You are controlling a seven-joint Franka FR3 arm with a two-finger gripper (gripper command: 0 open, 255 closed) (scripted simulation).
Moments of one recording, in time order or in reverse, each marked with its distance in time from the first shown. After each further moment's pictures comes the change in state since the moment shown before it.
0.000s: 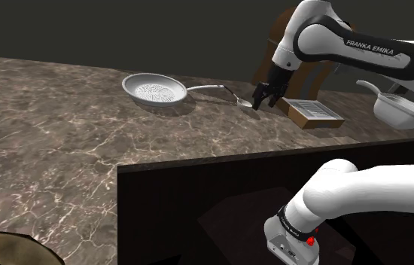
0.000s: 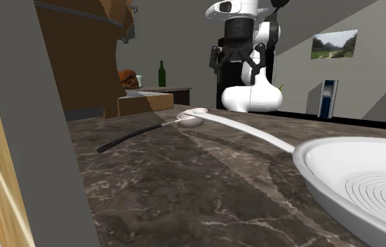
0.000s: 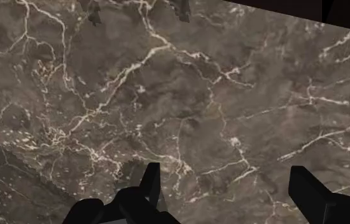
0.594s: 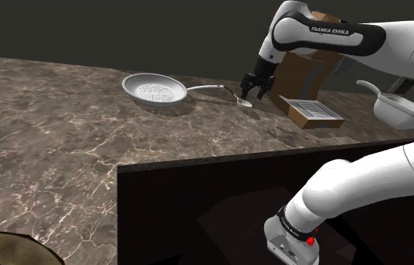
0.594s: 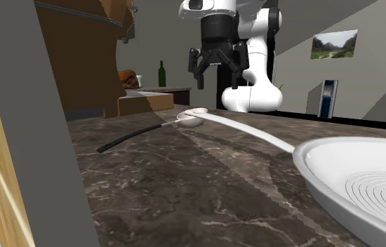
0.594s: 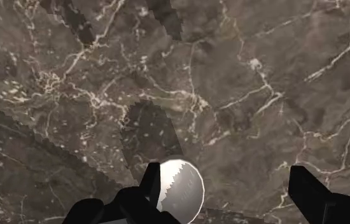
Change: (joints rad) arm -0.022 0.273 -0.070 0.171 0.028 0.095 -0.007
